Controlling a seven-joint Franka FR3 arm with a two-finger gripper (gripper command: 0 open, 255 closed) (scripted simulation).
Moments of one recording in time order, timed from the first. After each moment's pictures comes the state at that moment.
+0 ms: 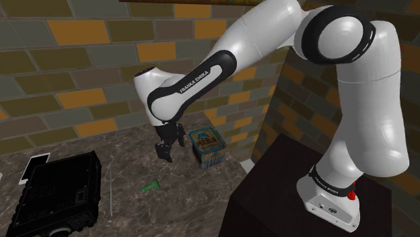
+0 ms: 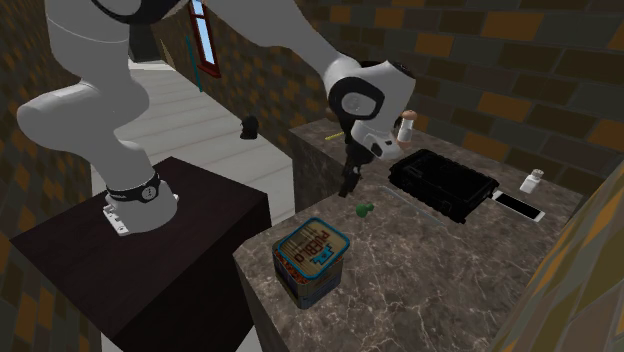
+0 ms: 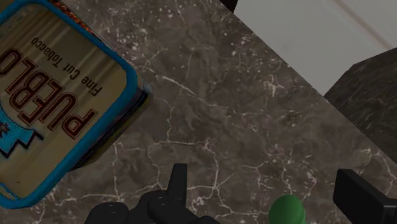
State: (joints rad) arm 0.28 0.54 0.27 -1.78 -0.05 2.02 0.24
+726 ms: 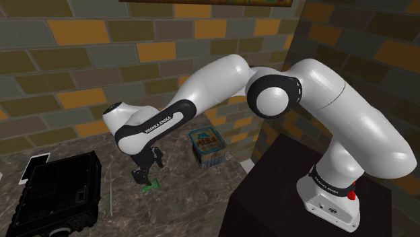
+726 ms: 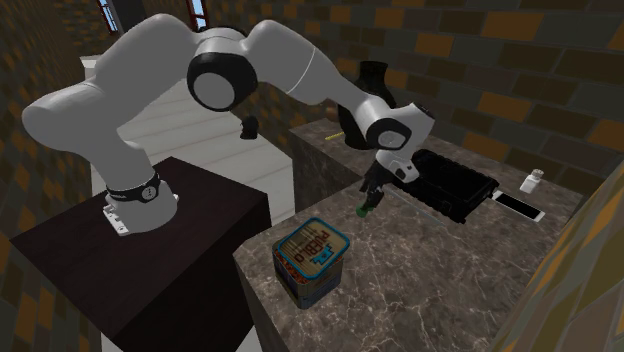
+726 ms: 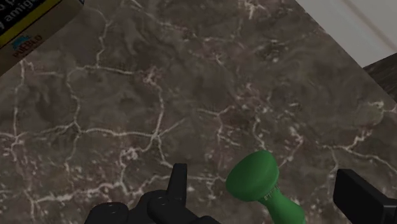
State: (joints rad) arm 0.44 1.04 0.24 -1.18 -0.13 1.87 0.26
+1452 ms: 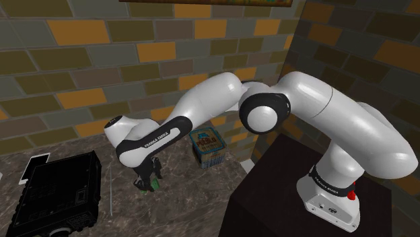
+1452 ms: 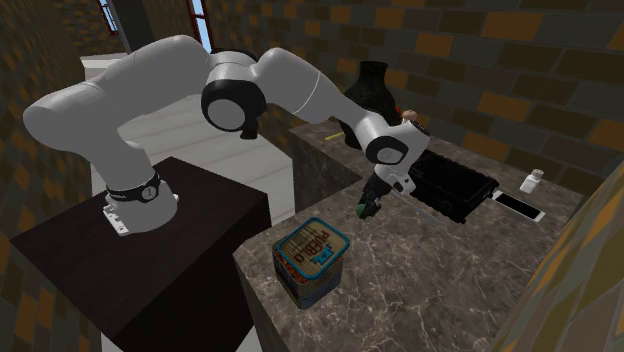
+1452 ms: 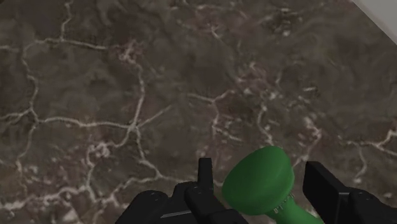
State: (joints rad) arm 0.47 1.19 0.23 -1.05 -0.14 1.88 0.25
